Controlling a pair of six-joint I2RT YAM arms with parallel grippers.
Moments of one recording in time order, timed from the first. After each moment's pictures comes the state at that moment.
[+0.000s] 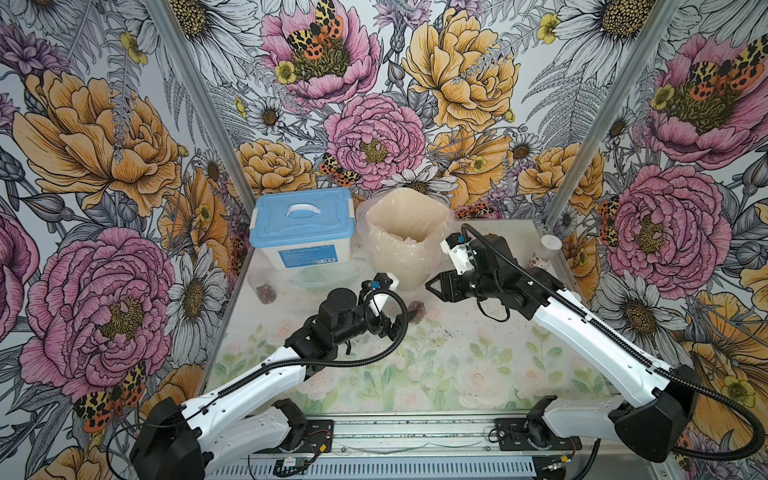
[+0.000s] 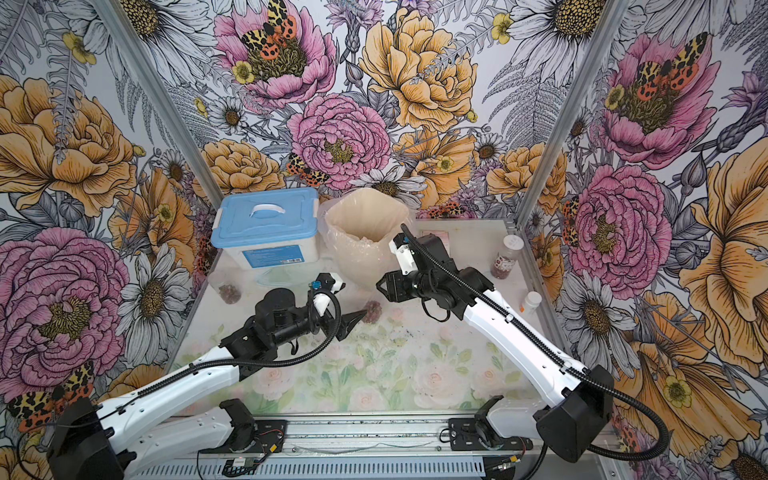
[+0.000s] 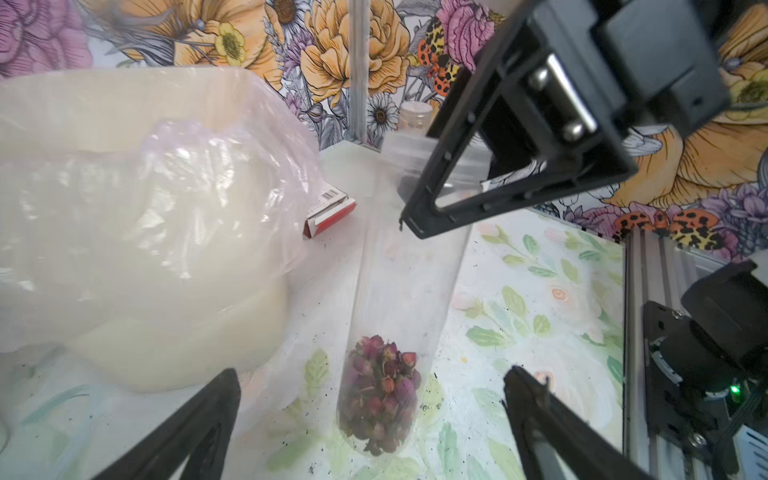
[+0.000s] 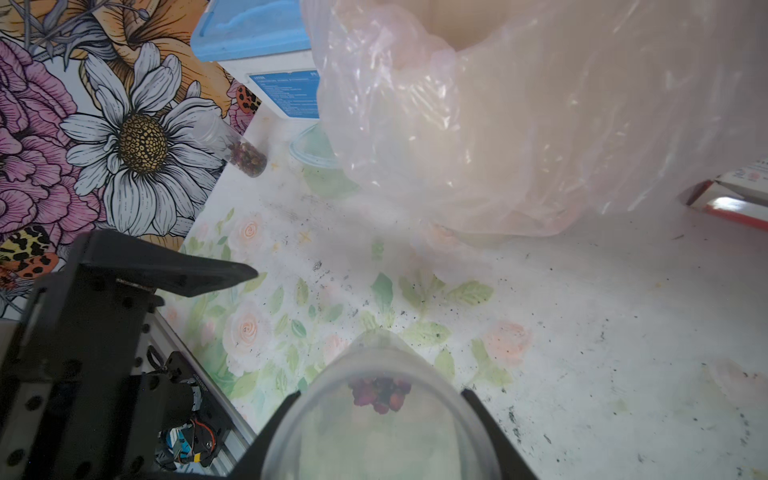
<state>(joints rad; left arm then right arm) -0.77 1.05 0.65 0.10 0.18 0.03 0.60 1.29 1.28 -0.72 -0.27 0.34</state>
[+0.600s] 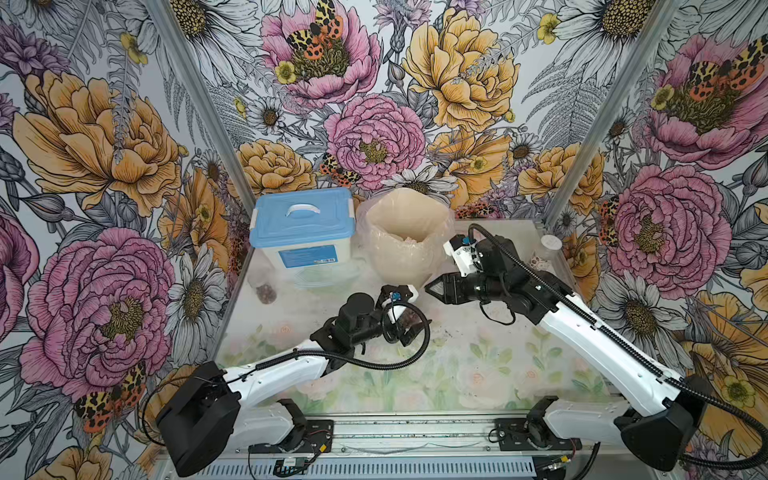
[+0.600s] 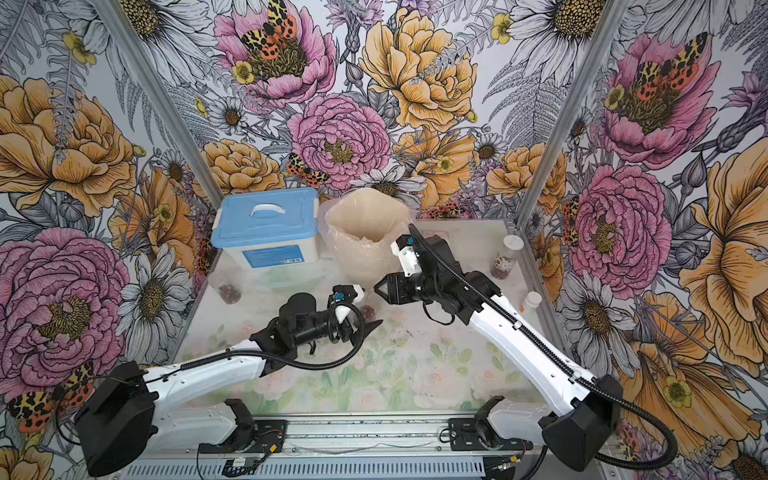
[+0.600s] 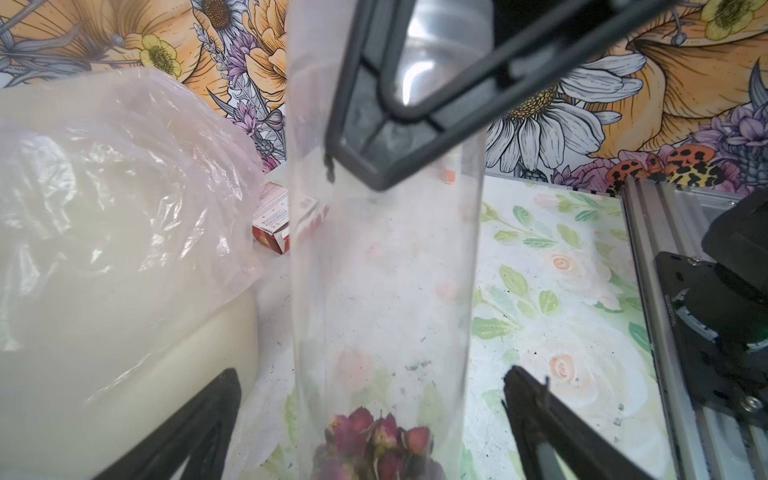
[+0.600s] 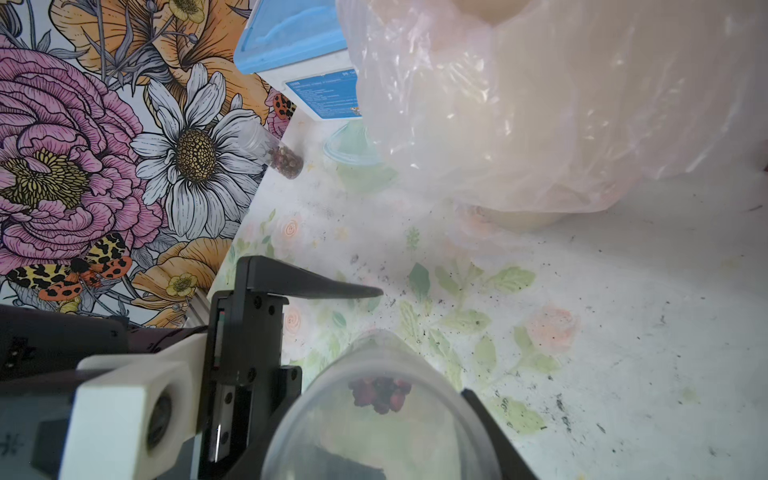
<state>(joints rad) -0.81 1.22 0.60 0.36 0.22 0.14 0.60 1.25 1.26 -0.72 -0.35 0.43</state>
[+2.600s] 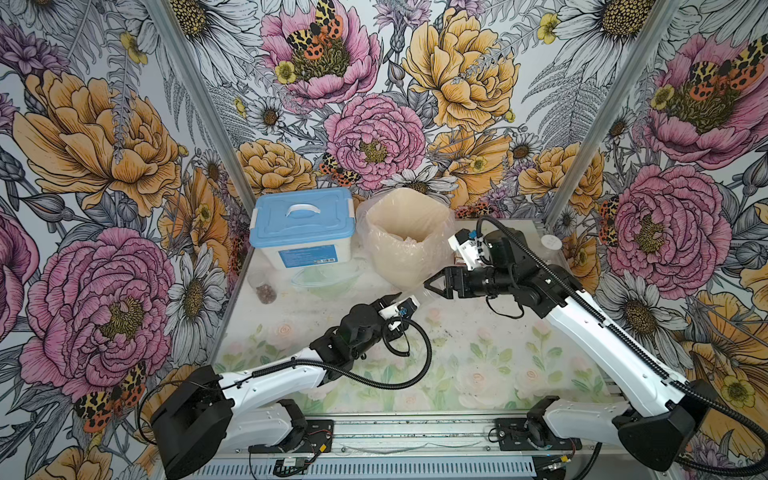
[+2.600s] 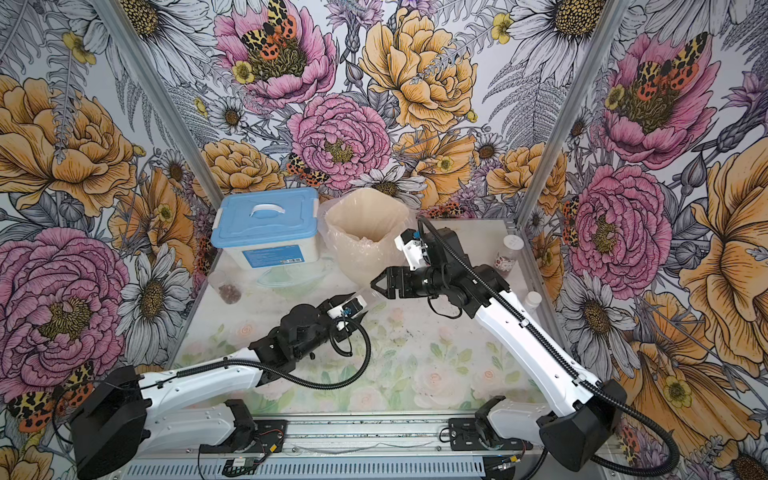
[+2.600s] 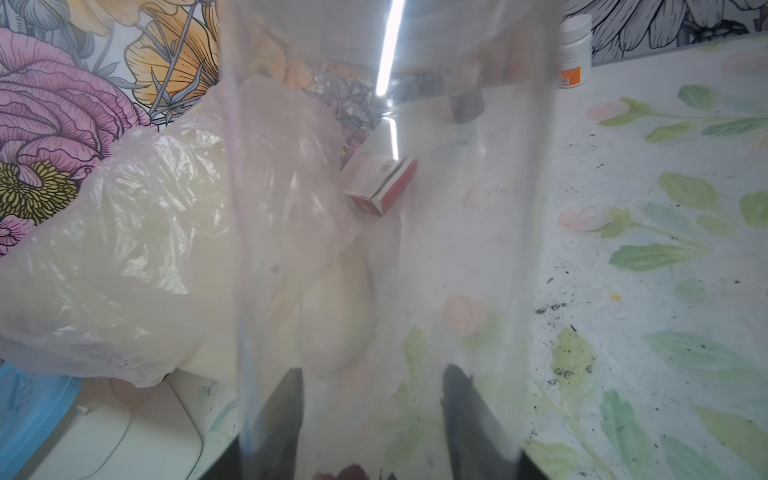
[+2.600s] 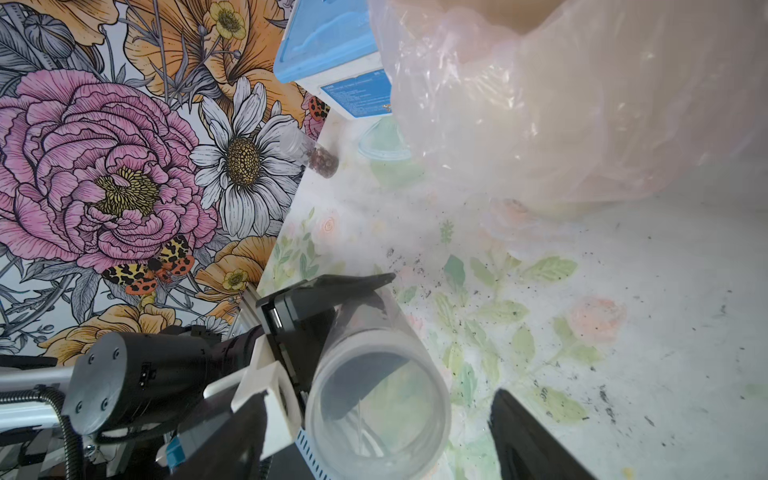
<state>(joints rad) -0.89 1.17 0.54 0.33 -0.17 0.46 0.54 1.27 1.33 -0.78 -0.50 0.47</state>
